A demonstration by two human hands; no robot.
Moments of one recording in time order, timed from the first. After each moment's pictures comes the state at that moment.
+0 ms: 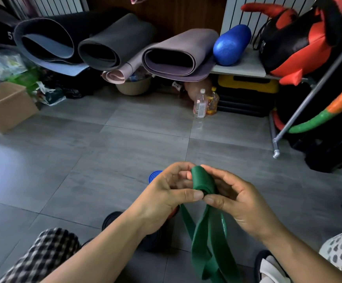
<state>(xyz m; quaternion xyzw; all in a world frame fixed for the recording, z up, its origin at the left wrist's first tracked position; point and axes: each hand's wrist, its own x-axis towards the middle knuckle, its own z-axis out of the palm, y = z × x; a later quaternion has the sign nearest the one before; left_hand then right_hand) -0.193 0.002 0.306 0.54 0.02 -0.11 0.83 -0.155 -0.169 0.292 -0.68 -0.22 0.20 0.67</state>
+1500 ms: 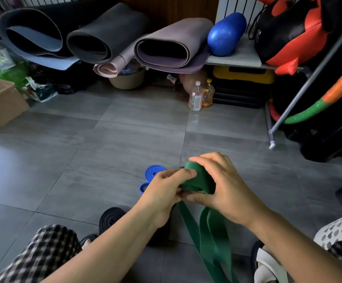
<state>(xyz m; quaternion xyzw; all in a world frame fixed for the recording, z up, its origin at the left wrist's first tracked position) -0.180 -0.017 0.294 0.54 0.19 -0.12 0.81 -0.144 -0.158 0.296 -0.88 -0.33 0.03 0.34</state>
